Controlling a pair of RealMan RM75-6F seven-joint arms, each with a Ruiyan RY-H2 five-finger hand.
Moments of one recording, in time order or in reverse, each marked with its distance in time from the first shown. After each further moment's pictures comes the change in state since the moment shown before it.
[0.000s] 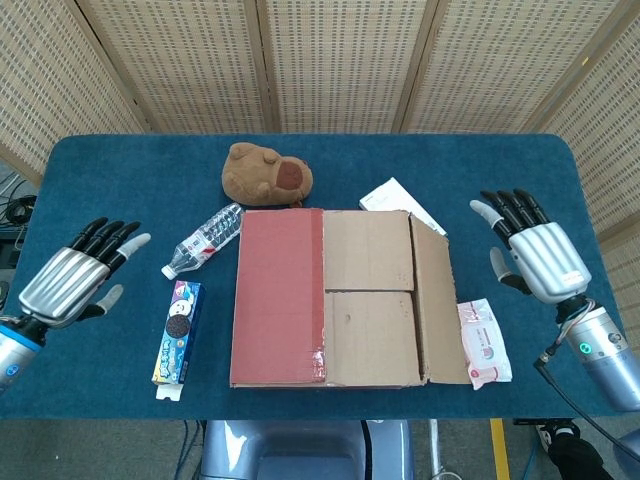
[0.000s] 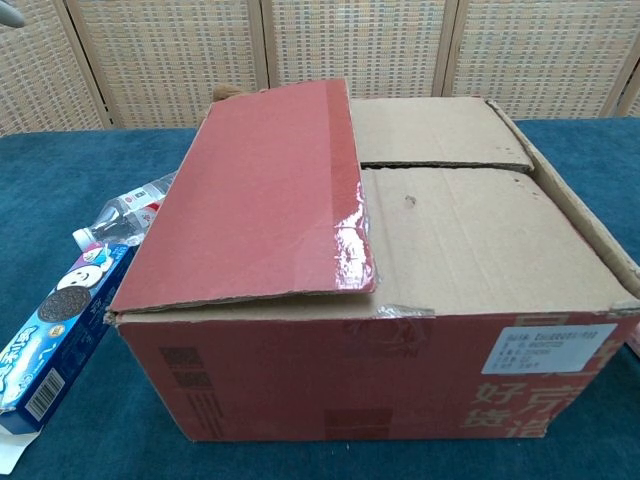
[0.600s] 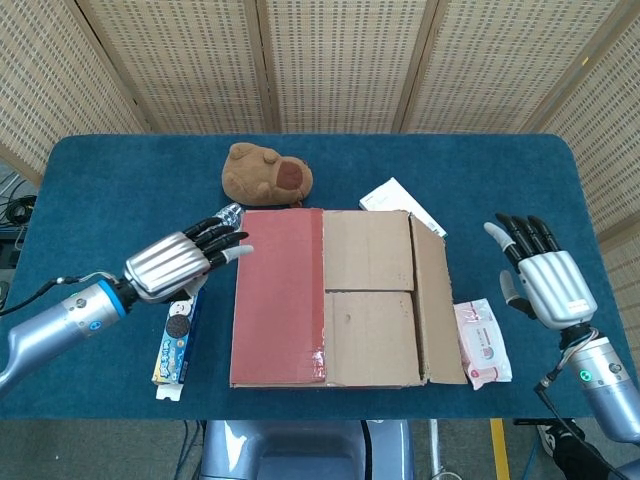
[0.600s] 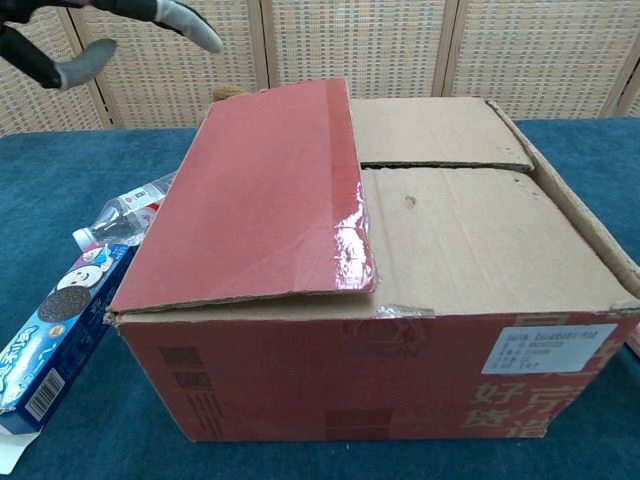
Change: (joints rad) left arm -0.387 -0.080 -0.043 0.080 0.176 -0.313 -0.306; right arm -0.096 -0.047 -0.029 -0.050 0.019 0.062 -0.112
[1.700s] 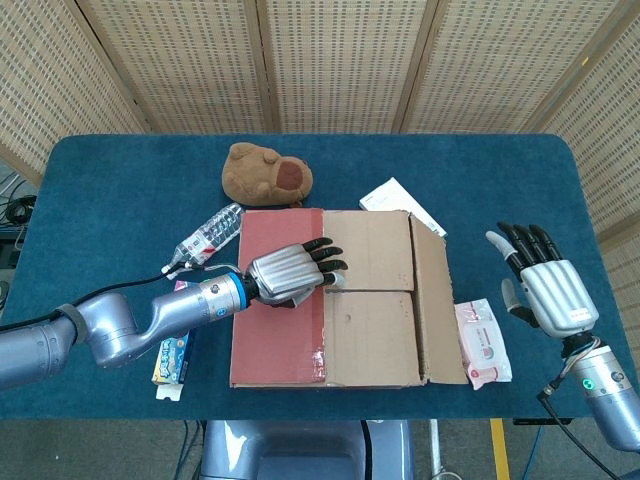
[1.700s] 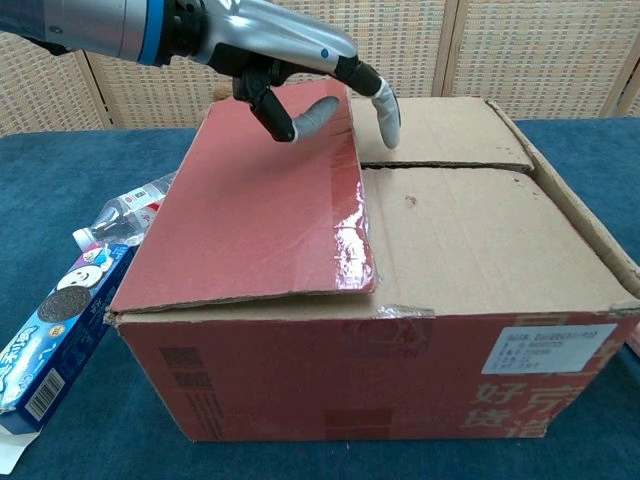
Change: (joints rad) left arm -0.337 -0.355 -0.047 0.142 -0.214 -0.234 0.106; right arm -0.041 -0.010 0.004 0.012 -0.034 -0.001 0.020
